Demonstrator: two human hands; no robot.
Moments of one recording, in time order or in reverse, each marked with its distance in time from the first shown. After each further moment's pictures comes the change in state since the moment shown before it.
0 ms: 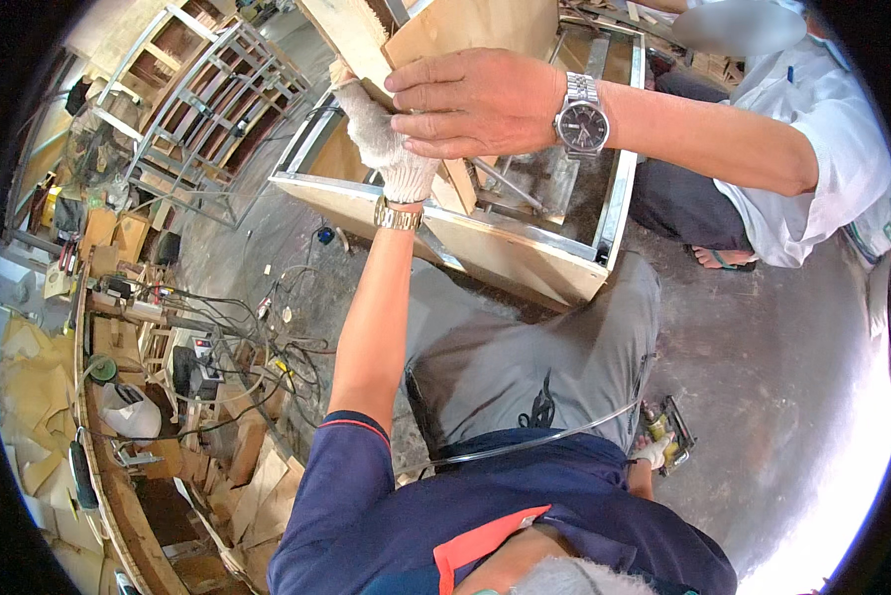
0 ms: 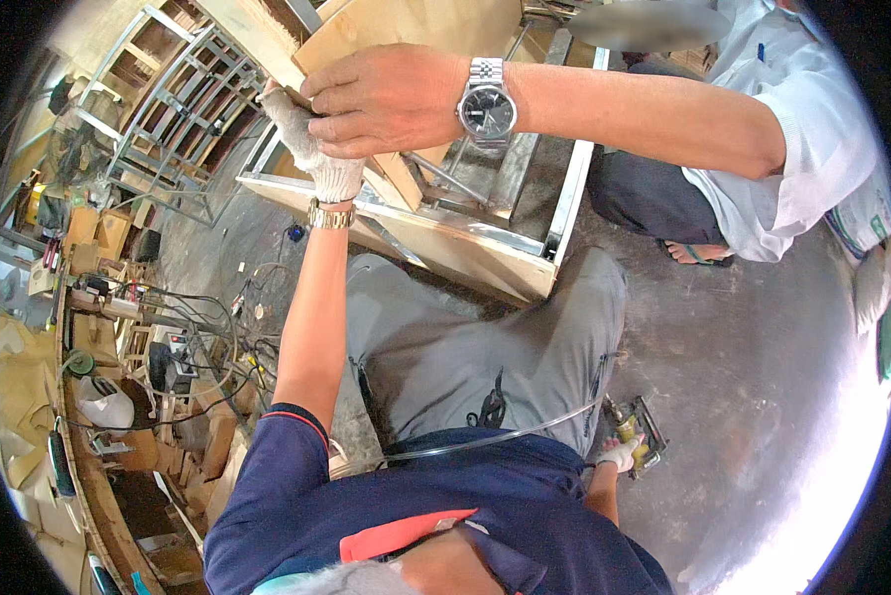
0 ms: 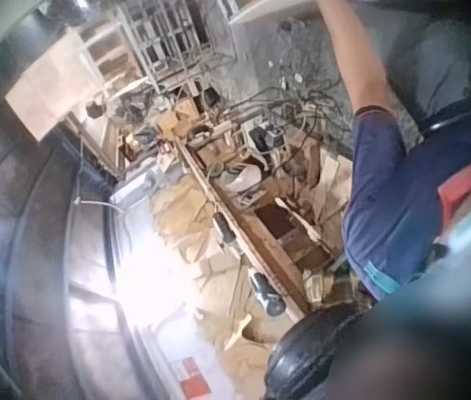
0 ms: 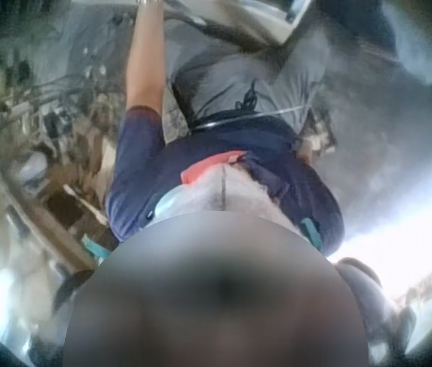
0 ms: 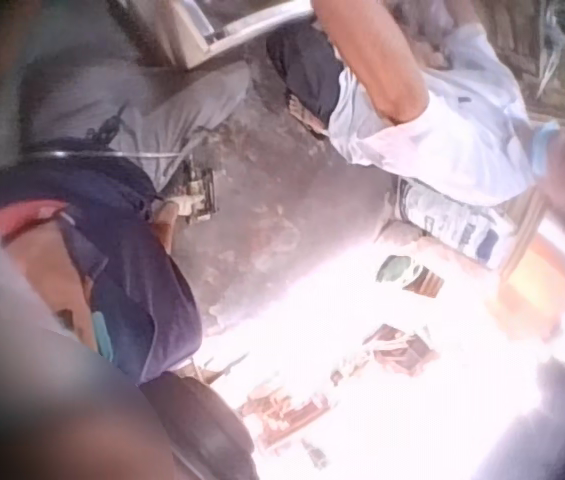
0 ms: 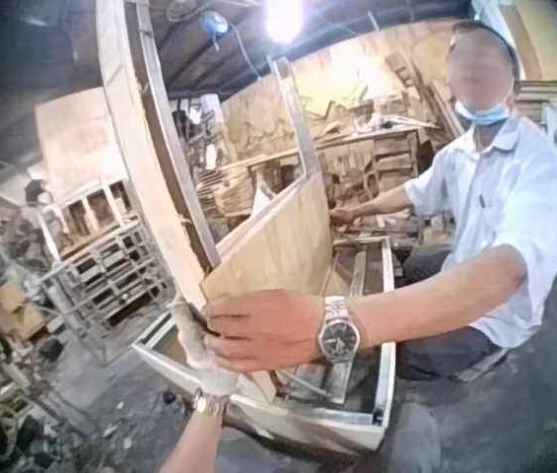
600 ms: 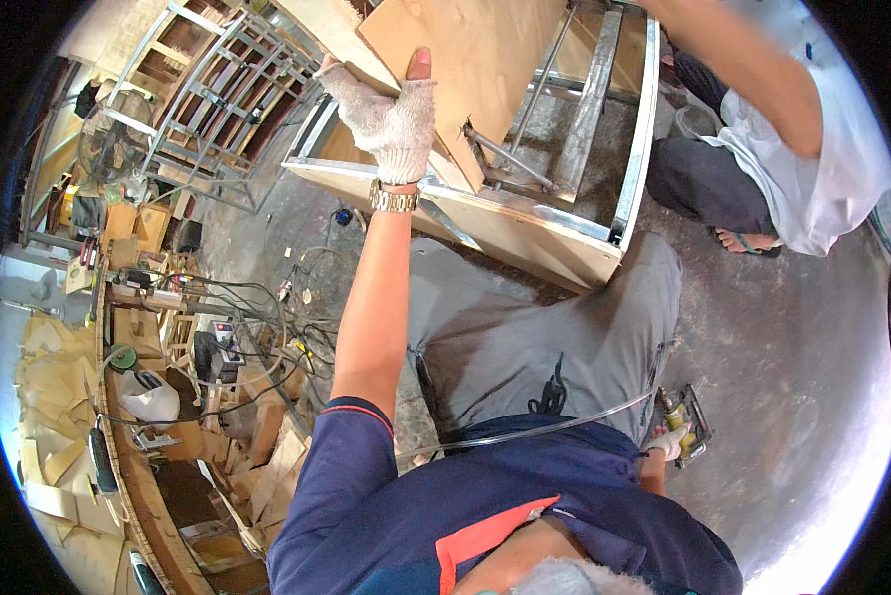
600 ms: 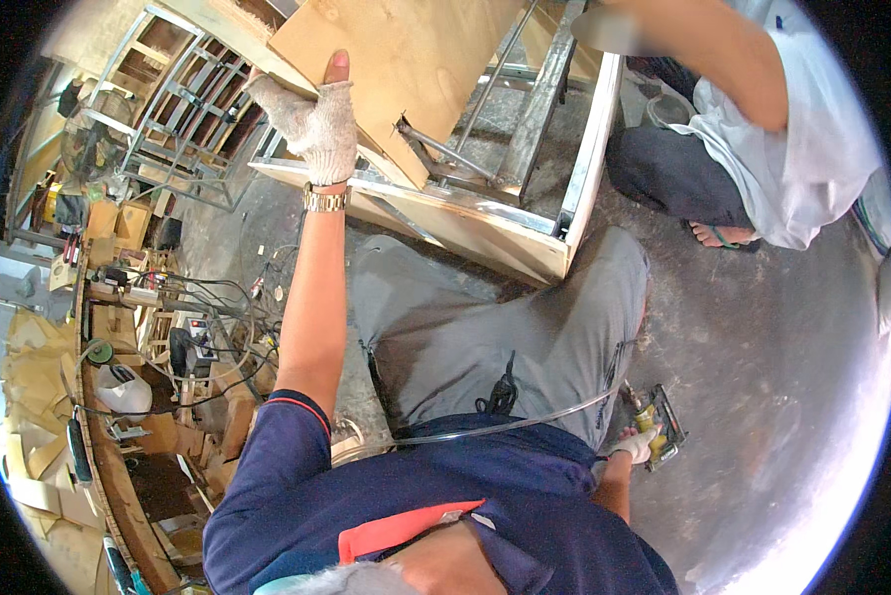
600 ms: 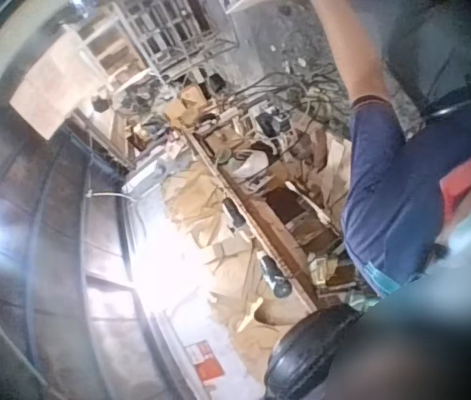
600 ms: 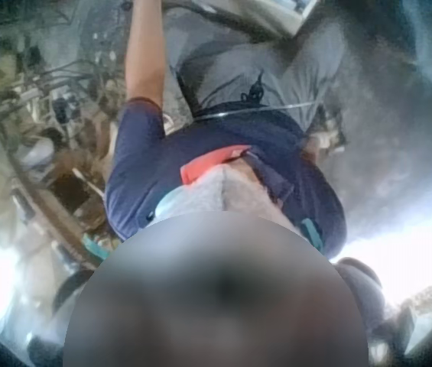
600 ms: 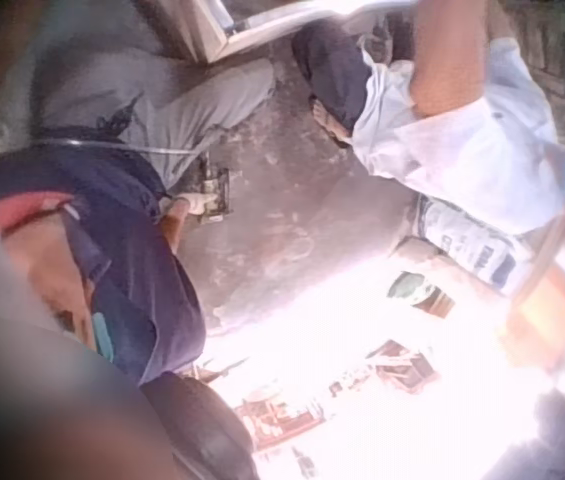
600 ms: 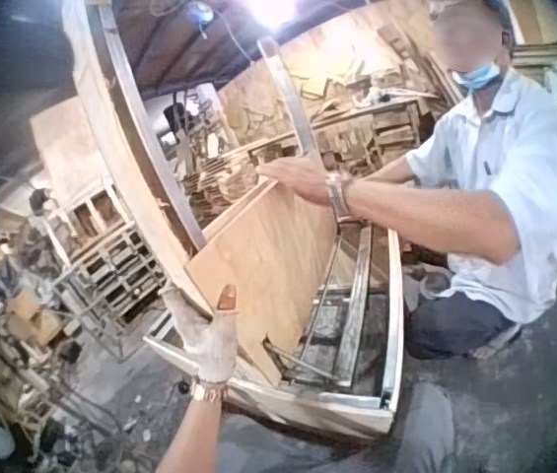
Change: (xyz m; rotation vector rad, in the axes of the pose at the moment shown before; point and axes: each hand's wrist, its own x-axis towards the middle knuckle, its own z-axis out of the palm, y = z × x) left_hand 0.012 0.038 0.004 -0.005 -0.022 -0.055; right_hand -0.025 -0.012 0.005 -0.101 0.102 -0.063
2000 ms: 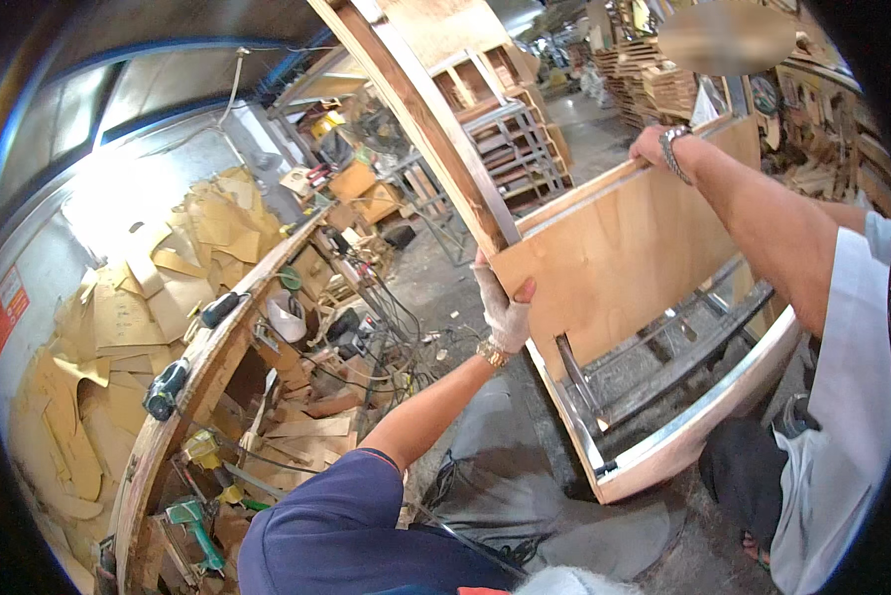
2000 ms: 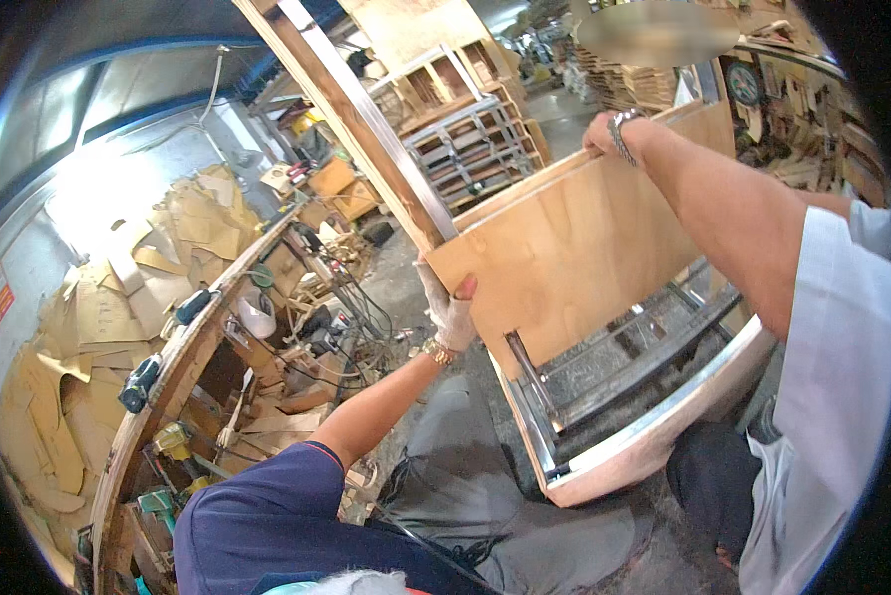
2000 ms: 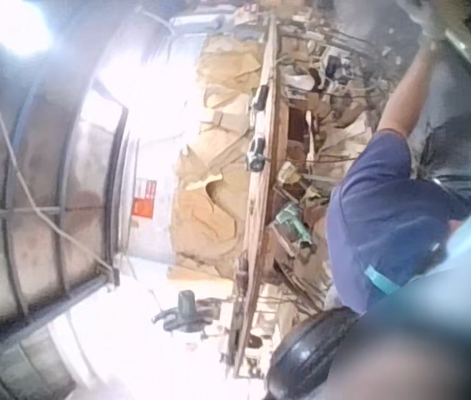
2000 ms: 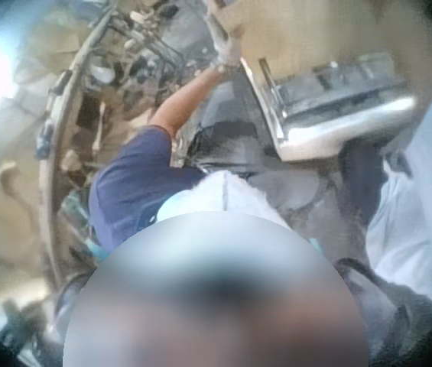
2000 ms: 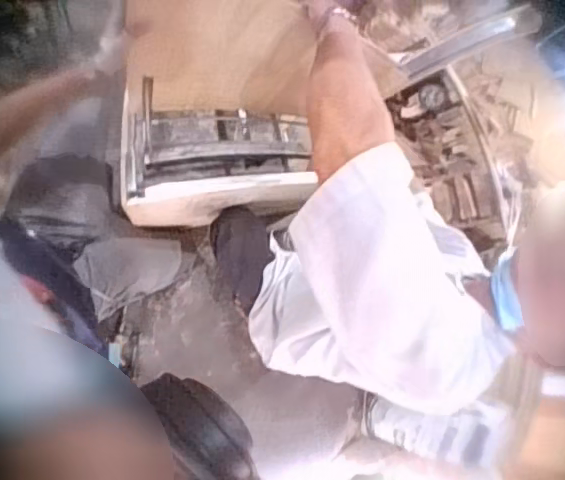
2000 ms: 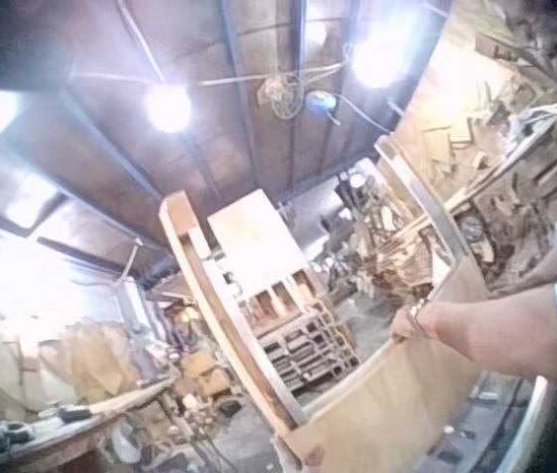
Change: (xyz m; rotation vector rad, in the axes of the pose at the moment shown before) left_hand -0.018 -0.011 -0.004 0.117 0.162 -0.096; right_hand -0.737 -0.395 0.530 0.773 1.490 2.532
